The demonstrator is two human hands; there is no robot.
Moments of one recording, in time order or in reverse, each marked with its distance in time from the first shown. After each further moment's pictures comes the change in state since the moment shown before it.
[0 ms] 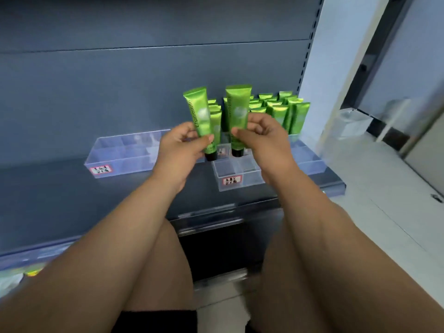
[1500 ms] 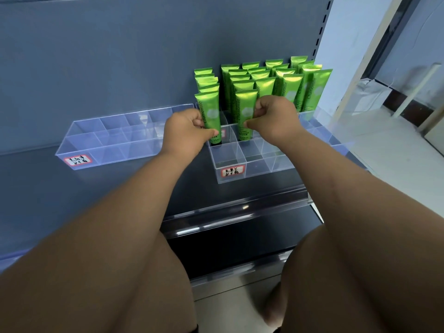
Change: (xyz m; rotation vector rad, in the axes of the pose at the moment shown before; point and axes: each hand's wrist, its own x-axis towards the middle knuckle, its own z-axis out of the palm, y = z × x) left_hand 0.092 -0.090 0.014 0.541 0.011 0.094; right_hand 0.090 0.068 -0.037 -0.855 -0.076 -0.039
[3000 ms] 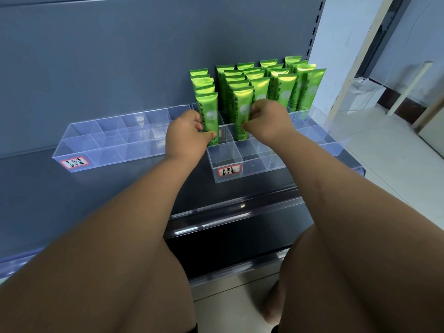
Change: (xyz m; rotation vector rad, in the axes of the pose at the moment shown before) left_hand -0.007 0.002 0.012 0.121 0.064 0.054; right_hand 0.004 0.000 0.009 -0.148 -0.004 0.104
